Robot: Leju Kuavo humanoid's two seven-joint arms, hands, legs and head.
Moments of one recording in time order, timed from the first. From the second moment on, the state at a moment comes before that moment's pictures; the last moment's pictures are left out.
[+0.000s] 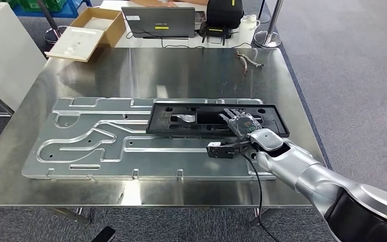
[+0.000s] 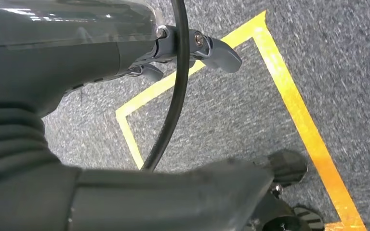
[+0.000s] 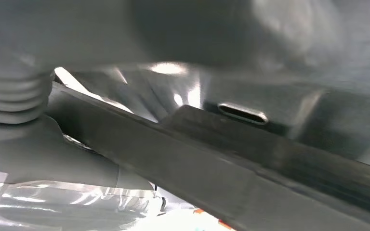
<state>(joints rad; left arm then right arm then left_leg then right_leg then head) -0.22 0.03 -0.61 -0.16 0.14 0.07 -0.05 -0.98 -0.18 1.28 -0.75 0.56 -0.17 0.10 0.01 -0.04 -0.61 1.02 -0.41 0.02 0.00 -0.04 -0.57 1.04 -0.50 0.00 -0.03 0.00</state>
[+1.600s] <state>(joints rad) -0.21 0.03 -0.60 -0.16 0.18 0.06 -0.06 -1.05 -0.18 1.25 -0.81 0.75 -0.26 0.11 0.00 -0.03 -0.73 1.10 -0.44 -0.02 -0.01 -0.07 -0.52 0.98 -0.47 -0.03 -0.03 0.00</state>
